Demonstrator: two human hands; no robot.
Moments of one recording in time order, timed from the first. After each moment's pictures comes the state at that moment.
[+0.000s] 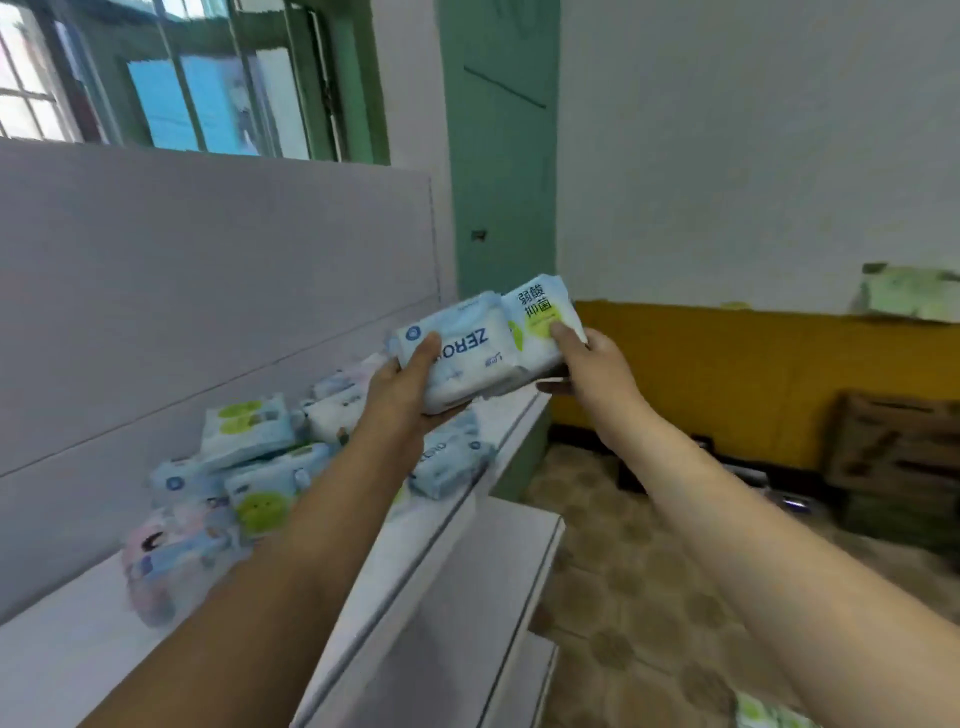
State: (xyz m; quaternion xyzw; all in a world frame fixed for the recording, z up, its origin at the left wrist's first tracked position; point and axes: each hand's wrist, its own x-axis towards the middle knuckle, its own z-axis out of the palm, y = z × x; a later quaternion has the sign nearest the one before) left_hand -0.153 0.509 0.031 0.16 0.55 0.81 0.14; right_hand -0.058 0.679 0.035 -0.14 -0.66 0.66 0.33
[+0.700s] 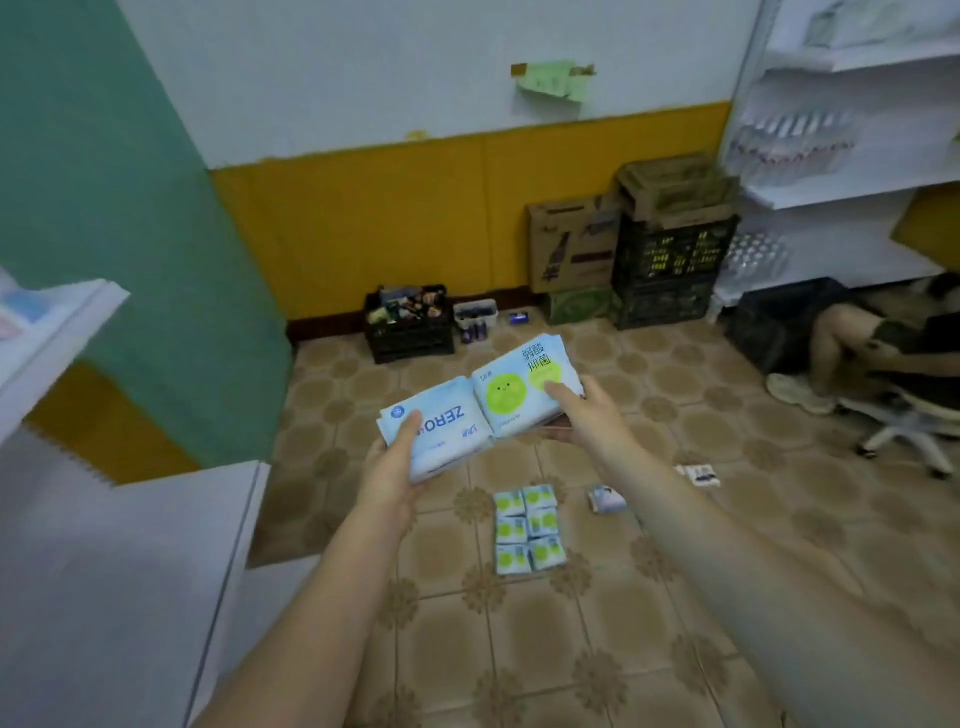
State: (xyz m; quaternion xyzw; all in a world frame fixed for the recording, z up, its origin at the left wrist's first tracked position) left_hand 0.078 0.927 -0.223 0.09 0.62 0.63 0.46; right_hand 0.270 1.043 -0.206 -0.49 -0.46 0.65 0.35
